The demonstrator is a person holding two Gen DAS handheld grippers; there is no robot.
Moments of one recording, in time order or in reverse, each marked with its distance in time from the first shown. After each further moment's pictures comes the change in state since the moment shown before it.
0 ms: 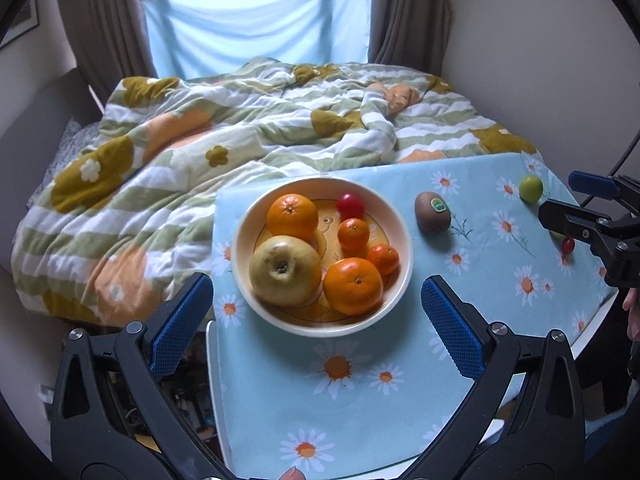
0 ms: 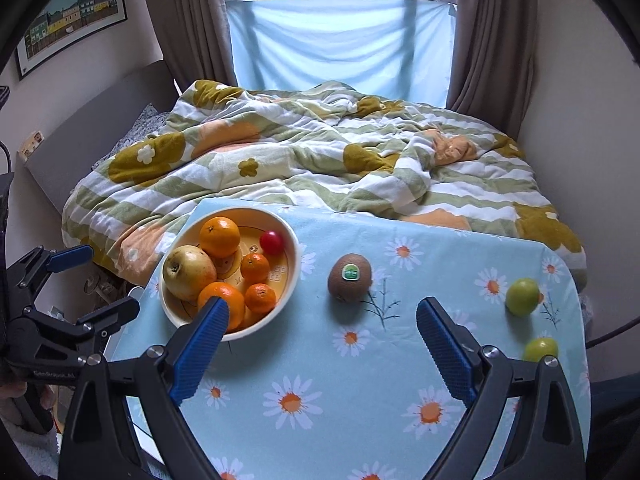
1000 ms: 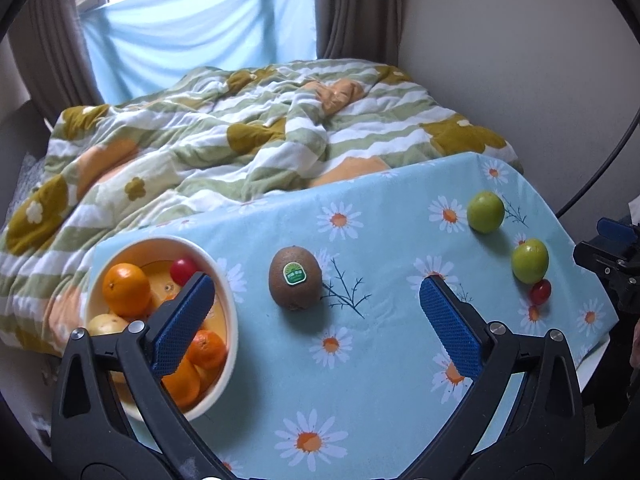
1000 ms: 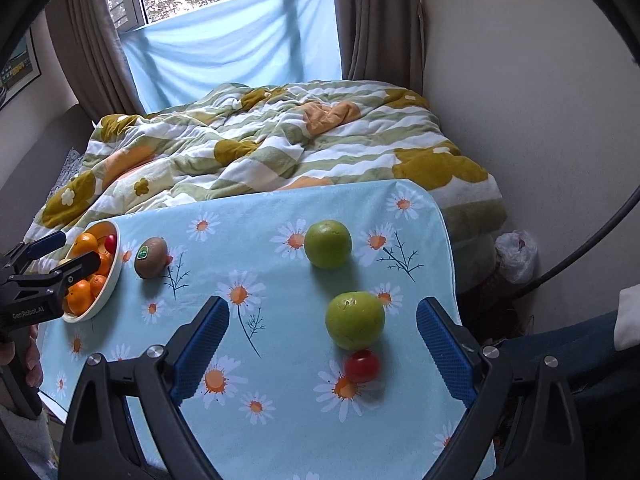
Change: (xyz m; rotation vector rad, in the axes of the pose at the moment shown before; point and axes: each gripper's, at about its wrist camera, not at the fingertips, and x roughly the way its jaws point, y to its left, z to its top) left arm 0.094 -0.167 0.056 0.102 0.028 -0.072; right arm -0.005 -0.219 -0.057 0.227 0.046 -0.145
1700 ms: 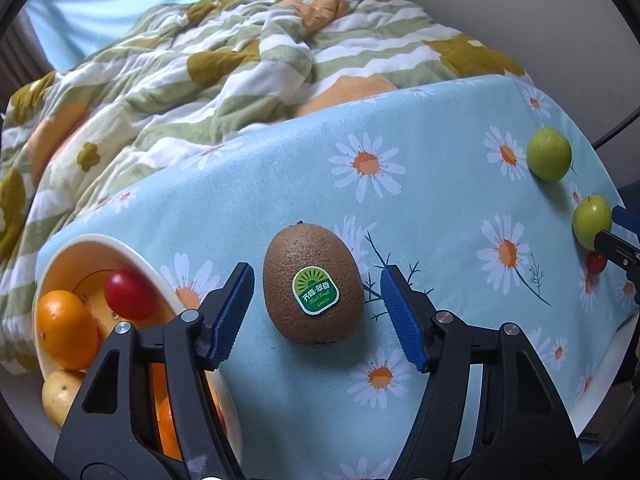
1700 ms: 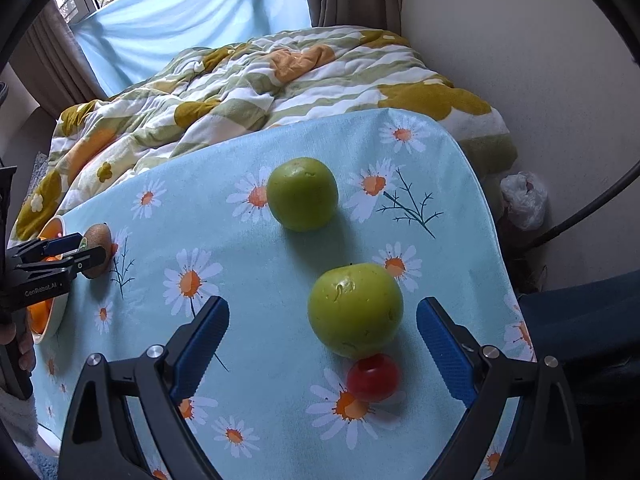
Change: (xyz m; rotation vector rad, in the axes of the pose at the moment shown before) left arm 0.120 0.023 0.005 0.079 0.281 -0.067; right arm 0.079 -0.009 -0.010 0.096 0.163 -0.047
